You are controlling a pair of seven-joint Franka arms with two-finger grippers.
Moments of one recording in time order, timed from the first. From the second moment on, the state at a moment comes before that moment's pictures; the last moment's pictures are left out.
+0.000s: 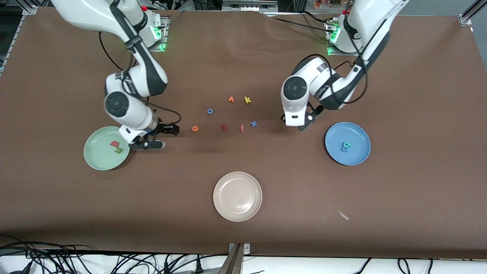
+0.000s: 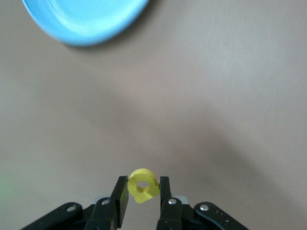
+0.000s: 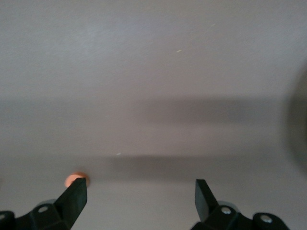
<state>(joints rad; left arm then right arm) -0.05 0.49 -0.57 -1.90 0.30 1.98 -1.50 0.21 0.40 0.16 -2.01 -0.02 2.35 0.39</state>
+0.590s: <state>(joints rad) 0.18 0.48 -0.56 -1.77 0.30 1.86 -0.86 0.33 0.45 0.16 -2.03 -0.02 2.46 0.64</state>
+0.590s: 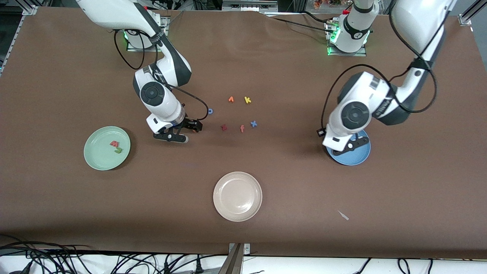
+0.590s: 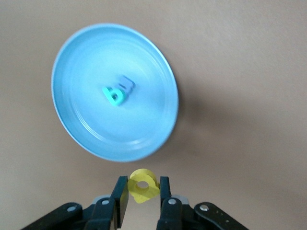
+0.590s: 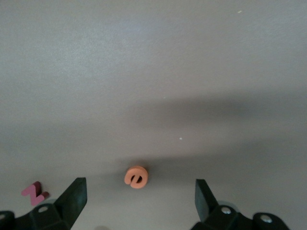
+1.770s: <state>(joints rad) 0.26 0.55 -0.56 -1.74 0.36 1.87 -0.64 0.36 0.52 0.16 -2.08 -0.03 2.58 0.64</state>
